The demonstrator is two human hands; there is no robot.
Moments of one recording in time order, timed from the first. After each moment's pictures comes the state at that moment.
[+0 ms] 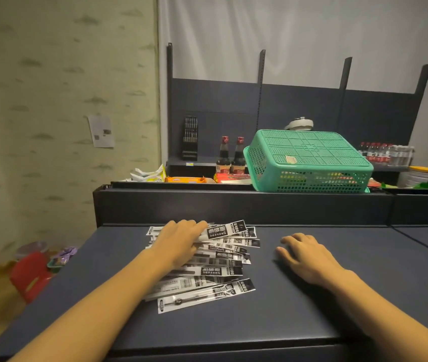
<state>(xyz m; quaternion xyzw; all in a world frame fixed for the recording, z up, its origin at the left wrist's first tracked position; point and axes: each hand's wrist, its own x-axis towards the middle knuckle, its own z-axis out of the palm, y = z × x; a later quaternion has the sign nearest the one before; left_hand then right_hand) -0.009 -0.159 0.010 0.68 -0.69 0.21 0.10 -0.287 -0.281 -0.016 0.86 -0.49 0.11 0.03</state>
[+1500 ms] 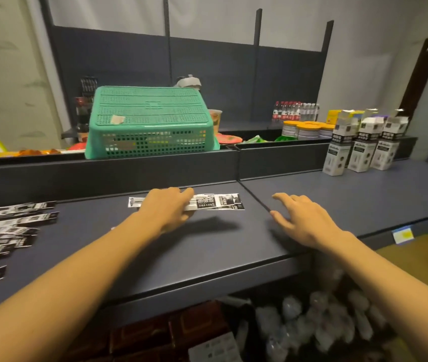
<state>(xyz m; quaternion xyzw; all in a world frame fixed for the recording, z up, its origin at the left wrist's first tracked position) -0.369 -0.336 0.008 0.61 -0.74 0.26 0.05 -0.671 -0.361 0.002 0.82 -0.55 0.15 0.07</state>
